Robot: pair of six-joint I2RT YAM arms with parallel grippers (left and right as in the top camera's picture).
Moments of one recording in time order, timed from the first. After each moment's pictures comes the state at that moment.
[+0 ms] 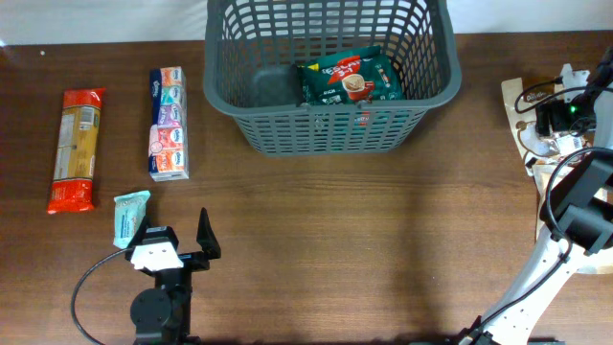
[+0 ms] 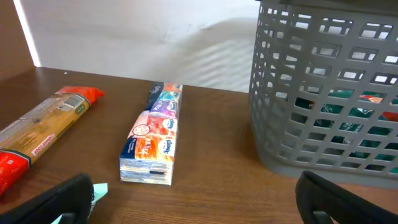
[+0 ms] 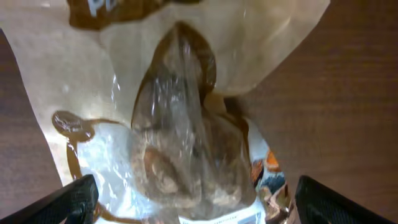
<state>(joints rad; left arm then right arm) 0.03 0.01 0.01 -0.08 -0.06 -0.12 -0.53 2.45 2.21 -1.01 0.03 -0.54</state>
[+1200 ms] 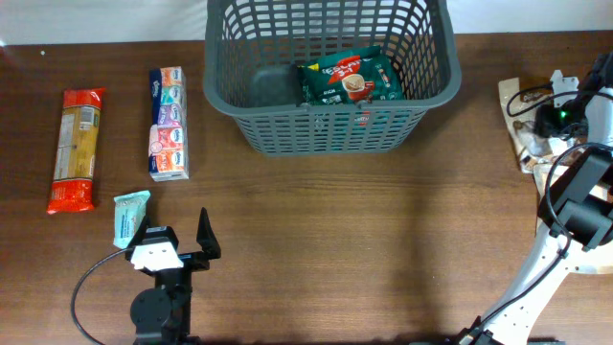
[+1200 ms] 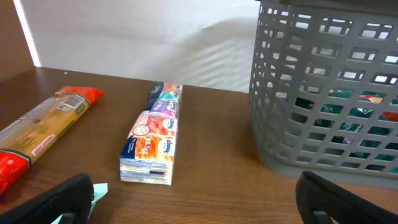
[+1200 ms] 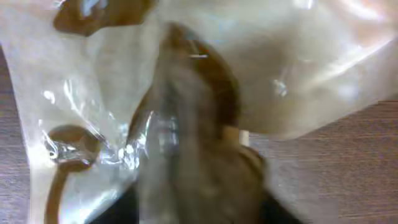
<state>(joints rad) 0.03 0.01 0.01 -0.08 -0.06 -0.12 -0.53 2.51 2.19 -0.97 -0.05 -0.51</state>
